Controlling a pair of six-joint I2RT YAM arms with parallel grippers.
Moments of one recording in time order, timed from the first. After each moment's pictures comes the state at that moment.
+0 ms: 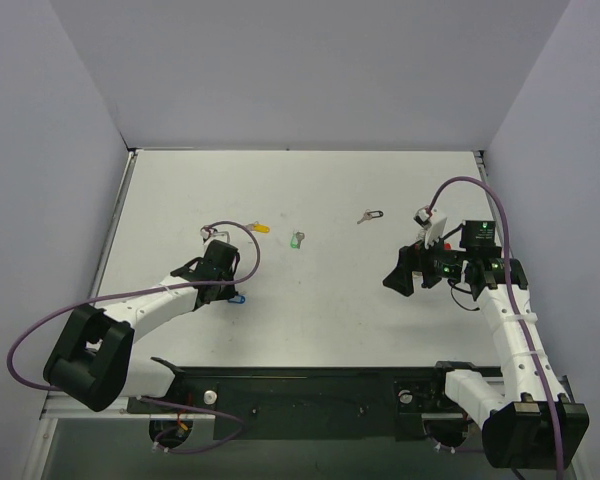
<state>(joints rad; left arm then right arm) -0.49 1.33 0.62 -0.30 -0.28 -0.54 -0.02 0.98 0.83 -0.76 -0.73 -0.31</state>
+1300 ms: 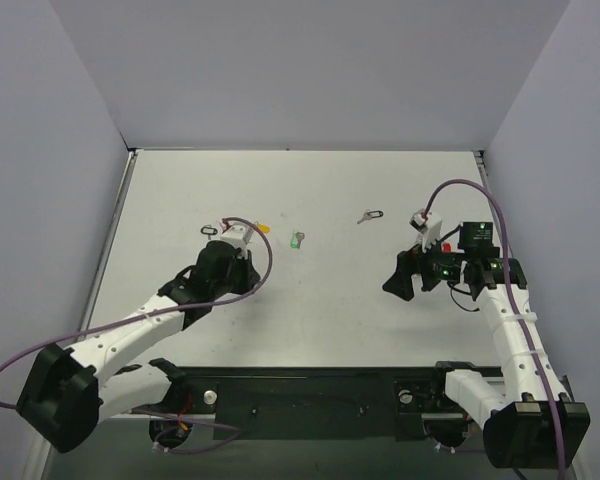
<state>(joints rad) -0.58 1.13 0.61 -0.18 -0.08 -0.44 -0.02 0.98 0.83 -0.78 -0.74 -0.36</state>
